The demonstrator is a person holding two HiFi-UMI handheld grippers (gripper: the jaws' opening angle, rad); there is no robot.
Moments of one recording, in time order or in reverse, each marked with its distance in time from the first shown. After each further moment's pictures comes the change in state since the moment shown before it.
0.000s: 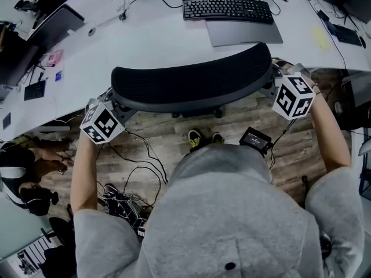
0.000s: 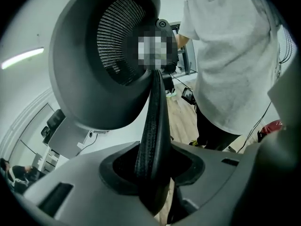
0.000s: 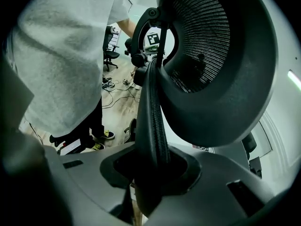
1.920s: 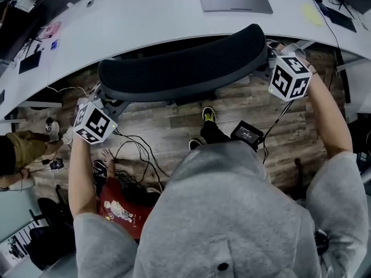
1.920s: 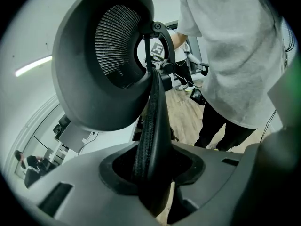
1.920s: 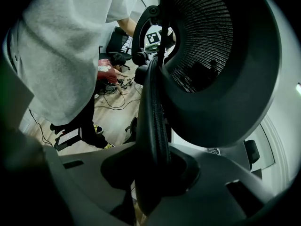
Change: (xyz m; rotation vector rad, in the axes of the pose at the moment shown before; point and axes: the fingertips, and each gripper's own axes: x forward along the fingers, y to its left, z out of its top) left arm -0.052 -0.137 0.028 -0.050 0.015 0.129; right arm -0.038 0.101 0.042 -0.102 -0.035 0.062
